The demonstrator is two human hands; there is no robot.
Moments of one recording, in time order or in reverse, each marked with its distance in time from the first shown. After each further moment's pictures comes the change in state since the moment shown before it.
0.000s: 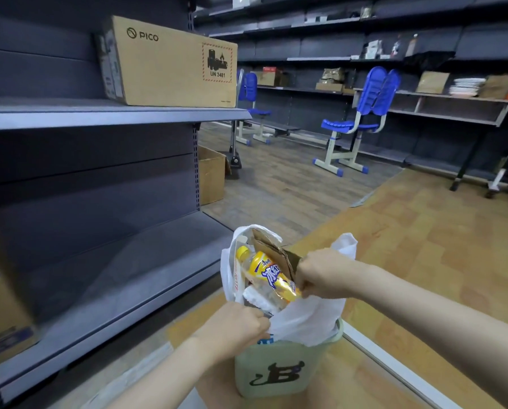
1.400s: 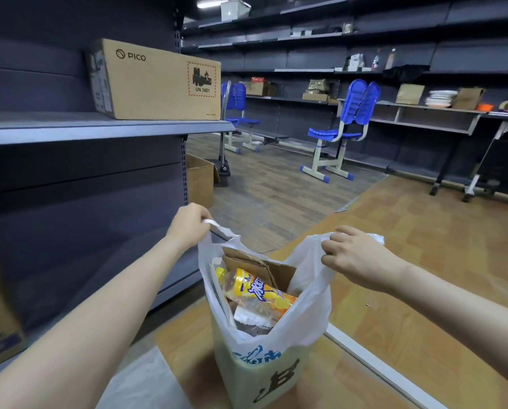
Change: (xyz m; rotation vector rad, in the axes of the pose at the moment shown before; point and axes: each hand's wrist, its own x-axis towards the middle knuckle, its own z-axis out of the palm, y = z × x) left_hand 0.066 -0.108 -0.081 -0.561 0.095 -0.883; right_hand -0.084 0.056 0.010 -0.452 0.582 -0.056
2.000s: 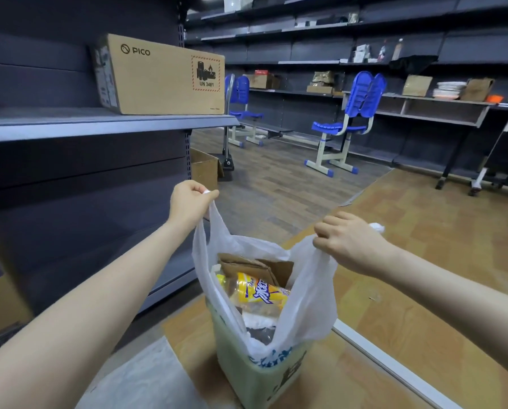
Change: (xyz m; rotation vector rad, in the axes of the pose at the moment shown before) left_hand -0.003 0.017 -0.021 -0.534 0.253 -0.145; right_hand 0.020 -0.001 -0.008 0.037 0.205 0.043
